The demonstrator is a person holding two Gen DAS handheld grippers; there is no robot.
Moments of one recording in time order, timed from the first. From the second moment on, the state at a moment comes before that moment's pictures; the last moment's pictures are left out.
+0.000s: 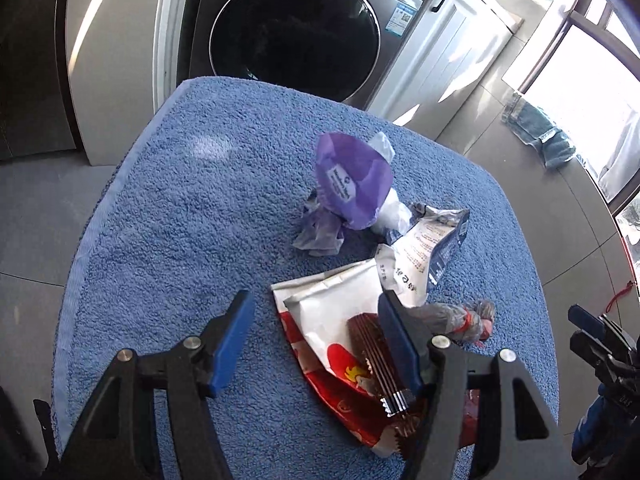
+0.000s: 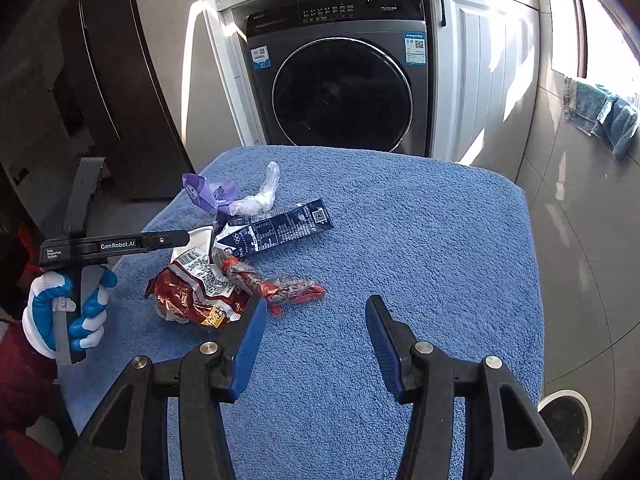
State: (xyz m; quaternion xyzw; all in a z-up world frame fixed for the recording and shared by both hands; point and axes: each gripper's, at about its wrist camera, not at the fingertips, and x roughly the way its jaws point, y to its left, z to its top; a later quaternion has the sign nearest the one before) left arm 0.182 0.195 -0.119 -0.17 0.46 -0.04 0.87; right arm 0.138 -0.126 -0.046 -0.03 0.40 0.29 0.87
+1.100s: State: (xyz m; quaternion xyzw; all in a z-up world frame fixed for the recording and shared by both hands) left arm 0.200 0.174 -0.131 -0.15 0.51 -0.03 0.84; right arm 0.186 -0.059 -0.127 -0.08 0.44 0.41 0.79
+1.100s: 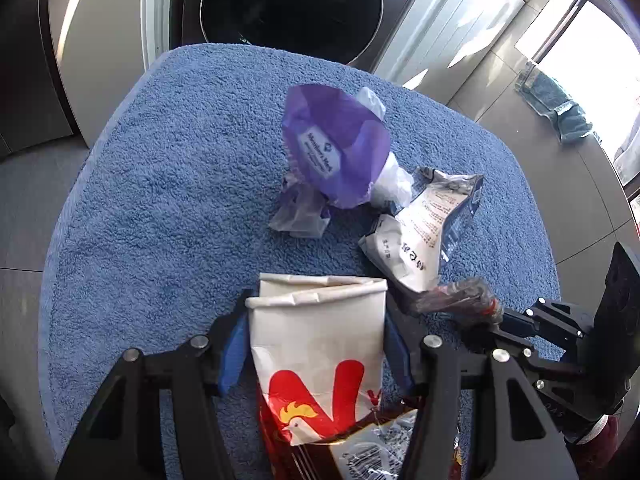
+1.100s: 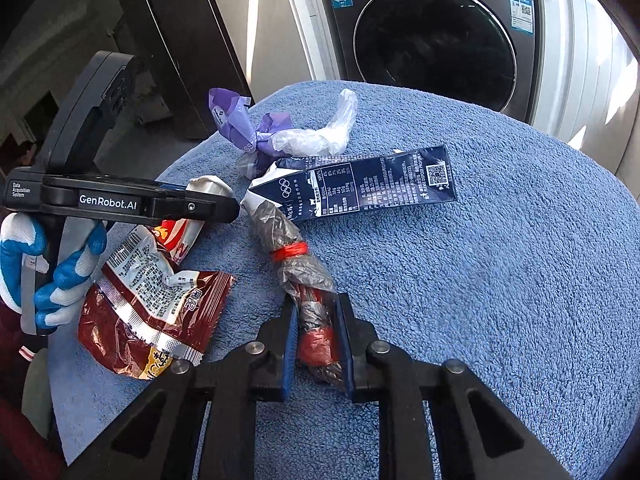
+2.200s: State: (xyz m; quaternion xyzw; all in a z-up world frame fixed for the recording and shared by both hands) left arm 0.098 0.072 0.028 -0.12 0.35 -0.13 0.92; right arm 0.056 -0.237 -0.052 0.06 0.35 0.32 0.88
